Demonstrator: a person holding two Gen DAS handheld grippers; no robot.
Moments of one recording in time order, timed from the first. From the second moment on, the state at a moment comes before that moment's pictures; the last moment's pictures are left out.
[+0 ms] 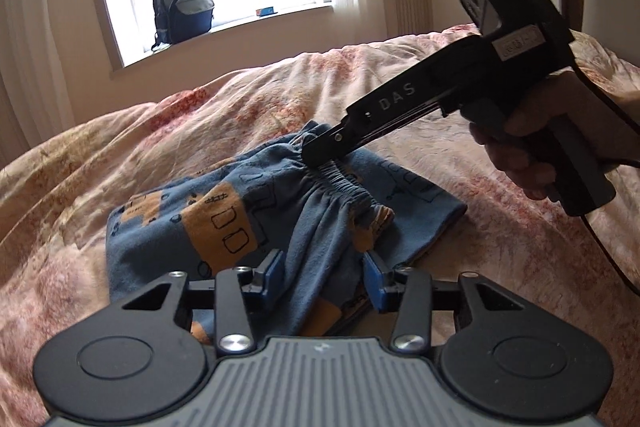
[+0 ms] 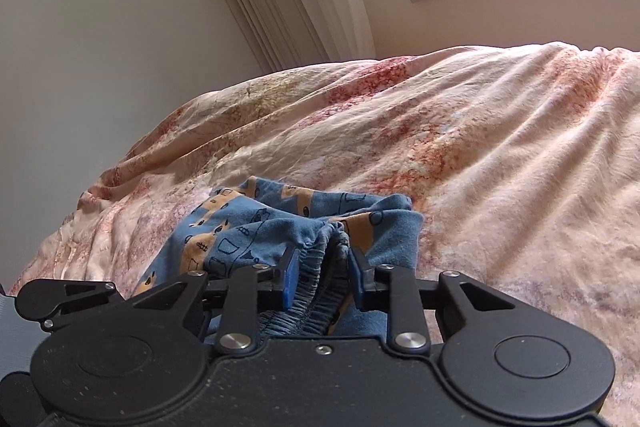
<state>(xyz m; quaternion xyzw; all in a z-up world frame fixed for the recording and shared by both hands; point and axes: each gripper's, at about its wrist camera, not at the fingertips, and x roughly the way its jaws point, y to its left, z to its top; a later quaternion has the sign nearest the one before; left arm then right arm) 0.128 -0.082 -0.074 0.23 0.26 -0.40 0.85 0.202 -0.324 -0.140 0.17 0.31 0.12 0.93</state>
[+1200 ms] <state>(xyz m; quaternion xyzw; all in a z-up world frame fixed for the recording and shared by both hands) 0.124 -0.078 -0.053 0.15 0.26 -0.44 0.84 0.183 -0.337 -0.109 0.22 0.28 0.09 0.93</state>
